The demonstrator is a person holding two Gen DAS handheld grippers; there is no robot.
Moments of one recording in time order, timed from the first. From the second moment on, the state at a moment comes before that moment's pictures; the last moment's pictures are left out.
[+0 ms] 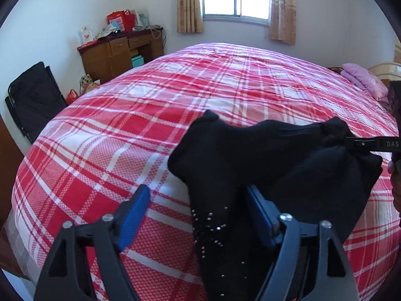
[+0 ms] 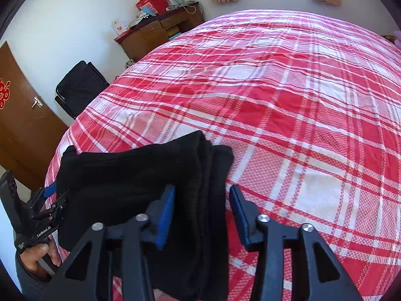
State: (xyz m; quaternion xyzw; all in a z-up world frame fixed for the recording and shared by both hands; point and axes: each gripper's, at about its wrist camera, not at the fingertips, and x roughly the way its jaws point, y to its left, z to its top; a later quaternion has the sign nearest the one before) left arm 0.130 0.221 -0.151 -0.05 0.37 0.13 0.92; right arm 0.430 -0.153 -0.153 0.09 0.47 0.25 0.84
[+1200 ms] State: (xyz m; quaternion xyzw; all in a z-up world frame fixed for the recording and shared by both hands) left arm 0.042 0.160 0.004 -0.03 0.19 0.13 0.97; right arm 0.229 -0.242 0.030 0.02 0.24 0.16 0.96
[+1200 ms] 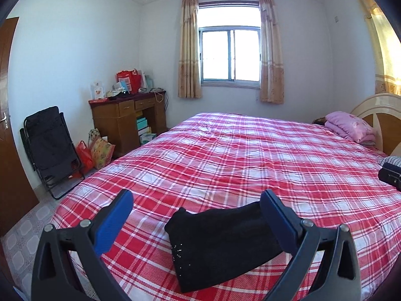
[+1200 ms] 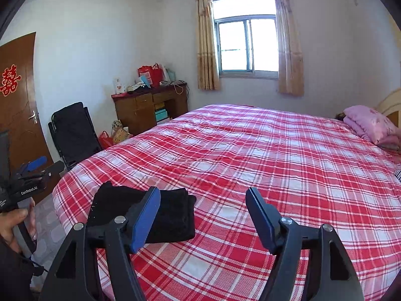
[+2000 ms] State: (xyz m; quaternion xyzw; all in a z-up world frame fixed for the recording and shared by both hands) left arm 0.041 0.146 0.000 -0.02 0.20 0.12 0.97; right arm 0.211 -0.229 0.027 0.00 0.23 0.17 0.96
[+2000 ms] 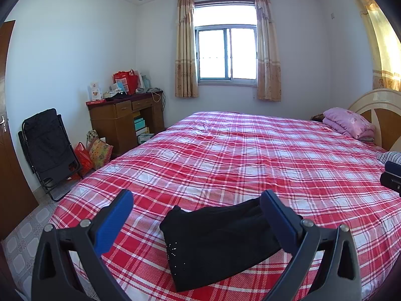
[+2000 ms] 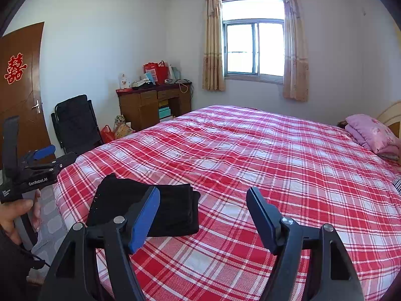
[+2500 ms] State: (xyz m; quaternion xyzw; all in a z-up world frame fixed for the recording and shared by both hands) left arm 0.040 0.143 0.002 -0.01 0.19 0.14 0.97; right arm 0.207 -0.231 0.030 -0.01 0.22 0.16 0.96
